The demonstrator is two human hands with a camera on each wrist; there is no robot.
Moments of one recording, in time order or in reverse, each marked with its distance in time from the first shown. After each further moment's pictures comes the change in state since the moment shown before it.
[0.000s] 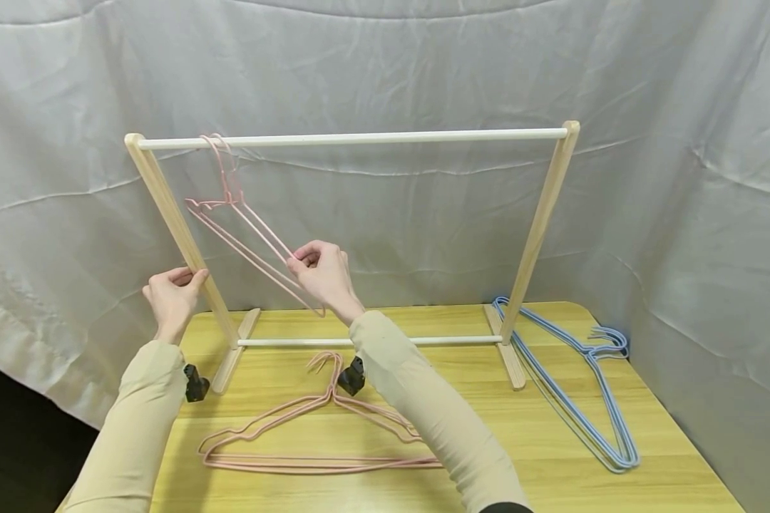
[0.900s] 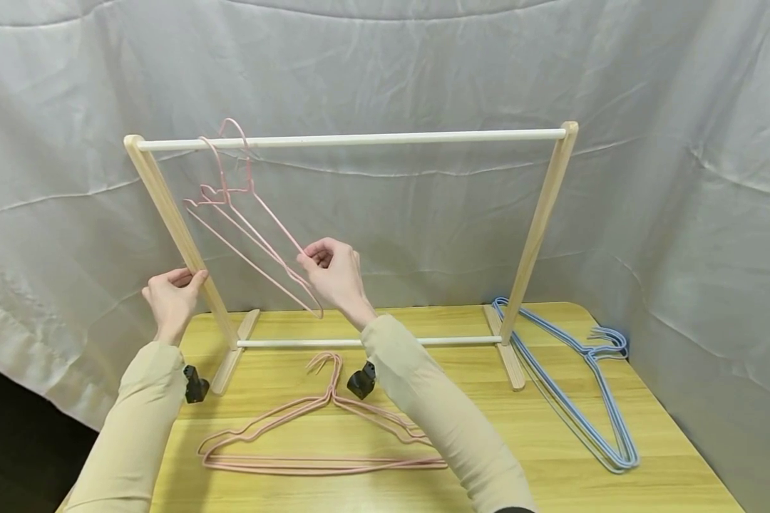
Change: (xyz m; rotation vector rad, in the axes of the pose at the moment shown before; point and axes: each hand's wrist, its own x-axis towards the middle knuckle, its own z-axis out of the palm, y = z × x) left_hand -0.001 0.000 0.000 -0.009 0.003 -0.008; right_hand -0.007 0.005 -0.014 0.043 0.066 -0.068
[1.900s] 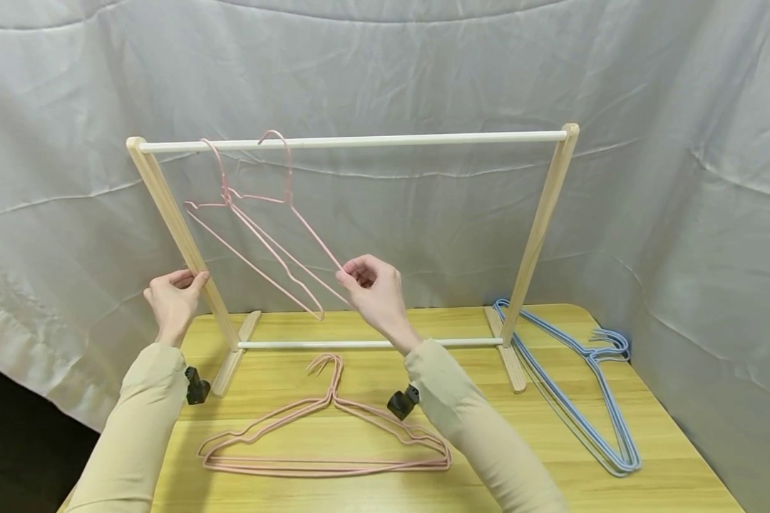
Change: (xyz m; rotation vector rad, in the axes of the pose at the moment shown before) left_hand 0.001 -0.001 0.001 0.023 -0.002 0.006; right_hand -0.032 0.023 -0.046 0.052 0.048 -0.060
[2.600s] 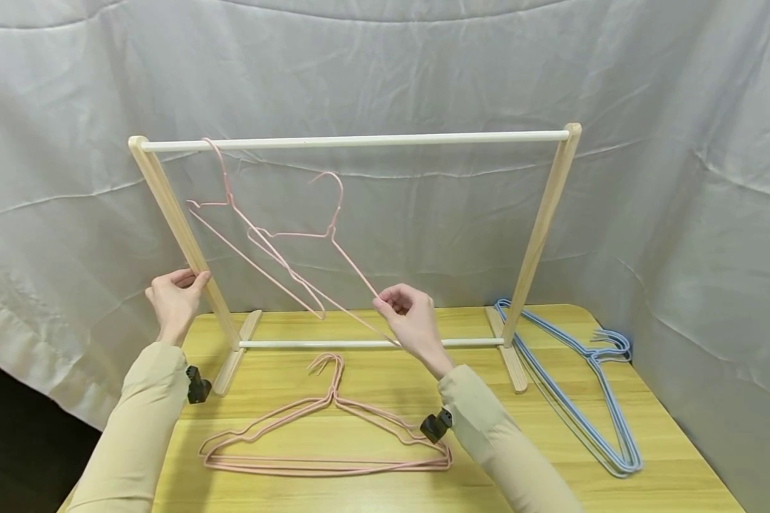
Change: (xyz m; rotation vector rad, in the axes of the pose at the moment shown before) left_hand -0.001 0.000 0.000 0.000 -0.007 0.001; right_hand -0.033 0.045 -0.037 -0.035 -0.008 0.036
